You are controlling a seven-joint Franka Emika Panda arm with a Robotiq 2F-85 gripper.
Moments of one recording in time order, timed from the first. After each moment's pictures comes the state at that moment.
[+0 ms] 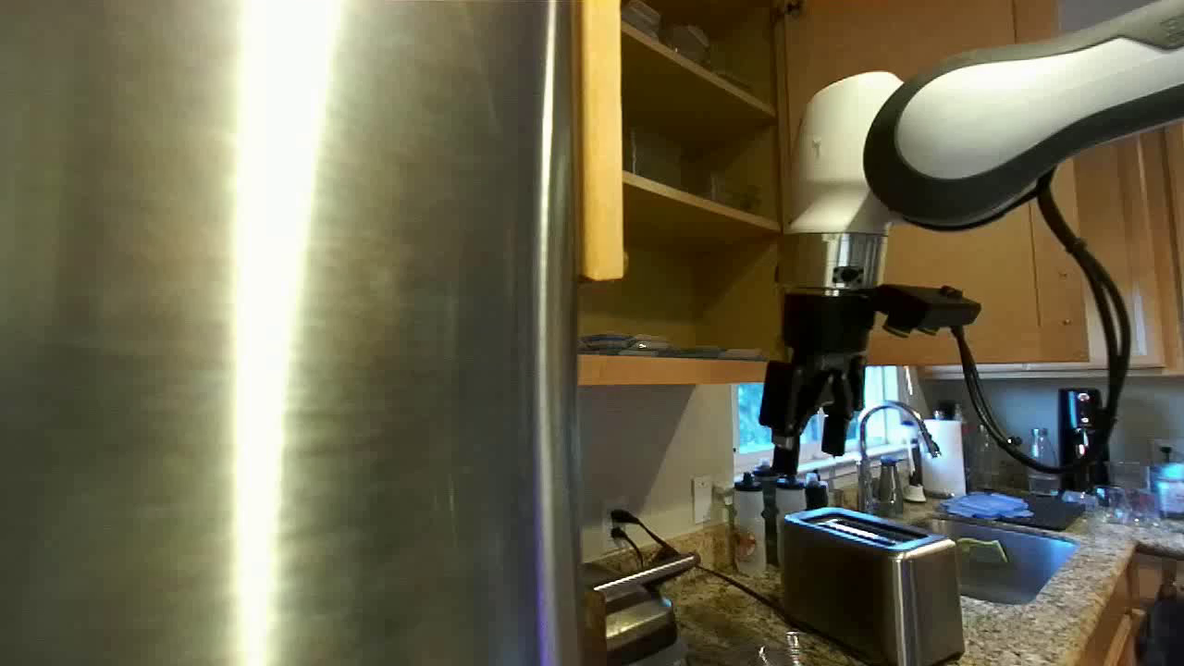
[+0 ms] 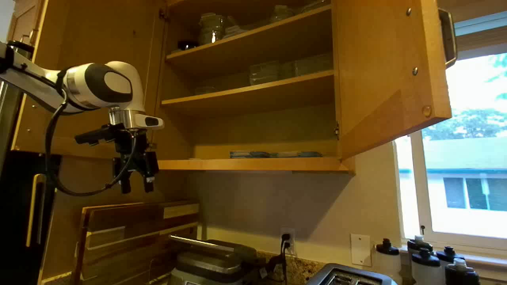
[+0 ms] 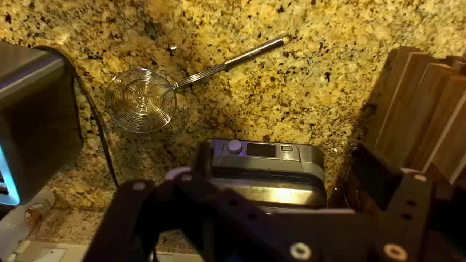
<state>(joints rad) 0.04 -0.70 0.24 -2.37 0.02 1.90 0.22</state>
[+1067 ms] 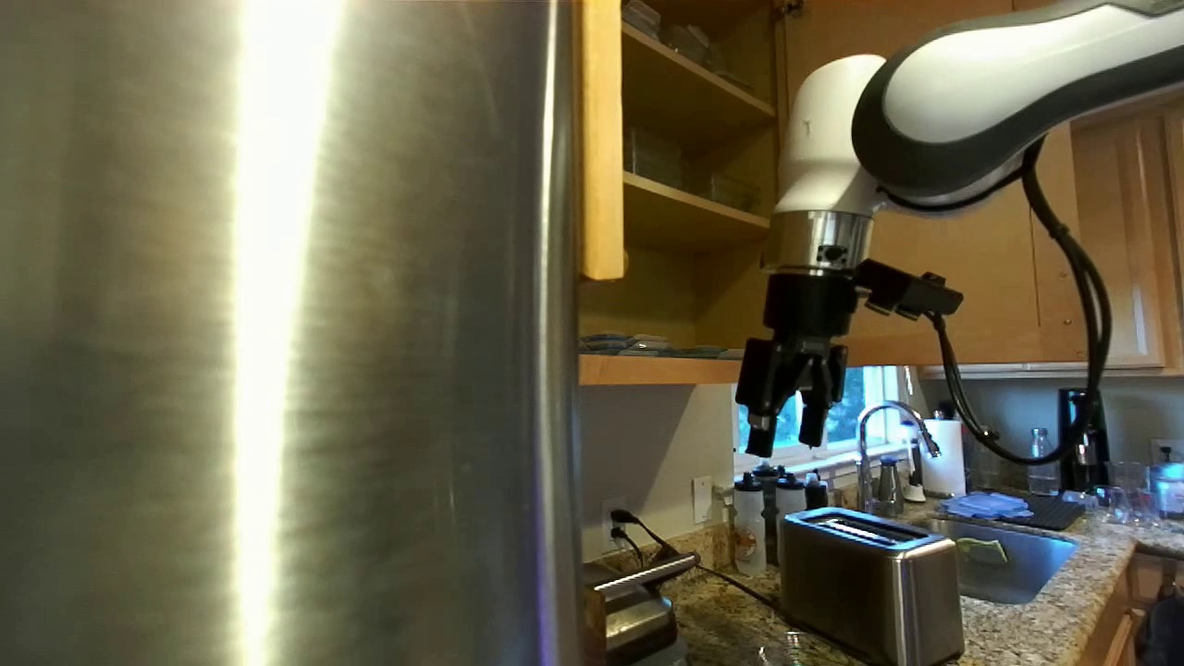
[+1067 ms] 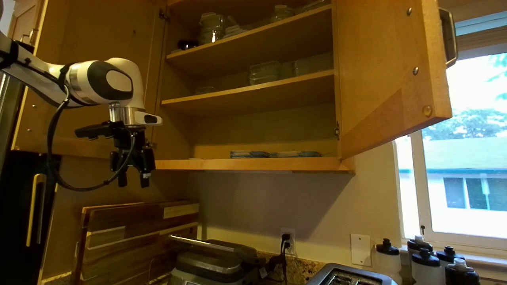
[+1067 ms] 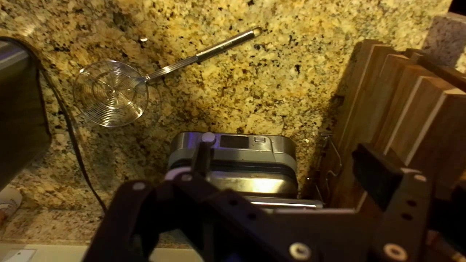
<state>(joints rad) 0.07 -0.66 0.24 -2.31 0.08 1.91 0.22</state>
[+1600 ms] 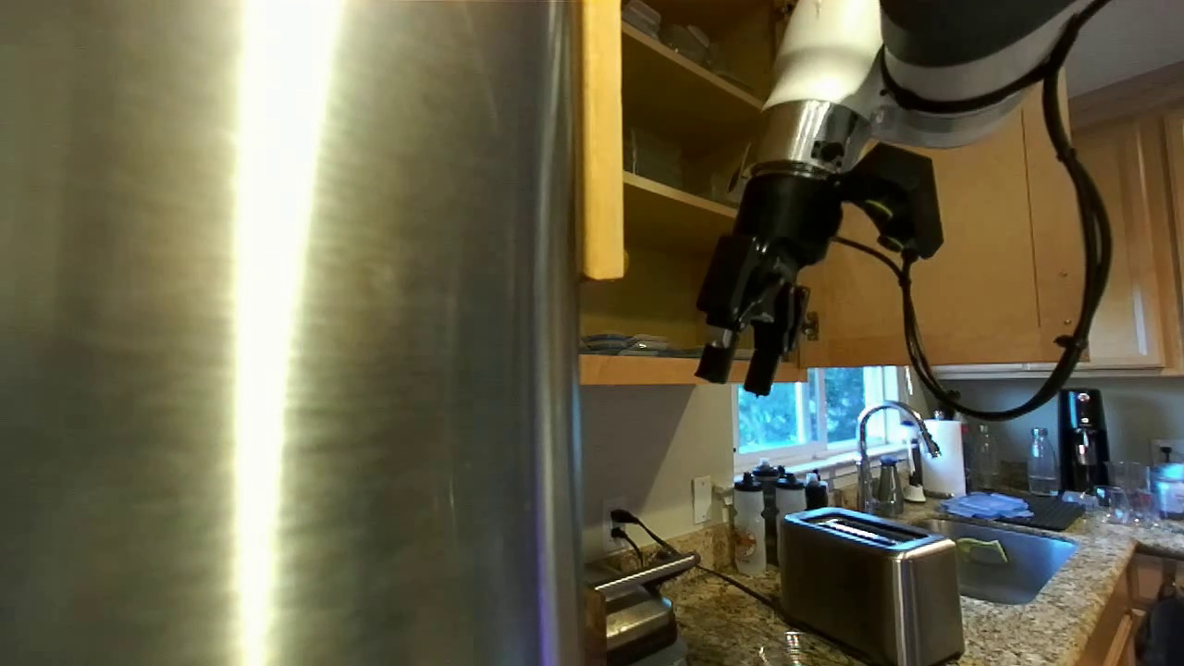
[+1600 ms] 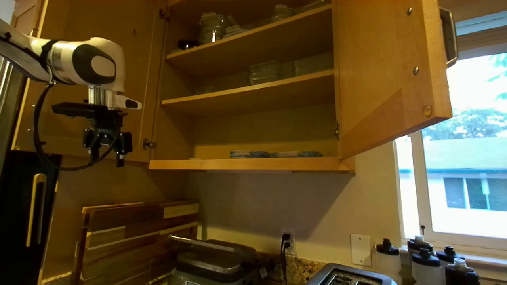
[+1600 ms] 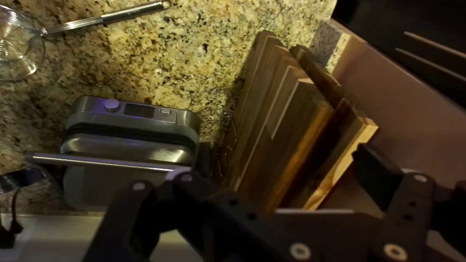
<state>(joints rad) 0.21 -0.64 0.25 -2.18 0.22 1.89 0.16</state>
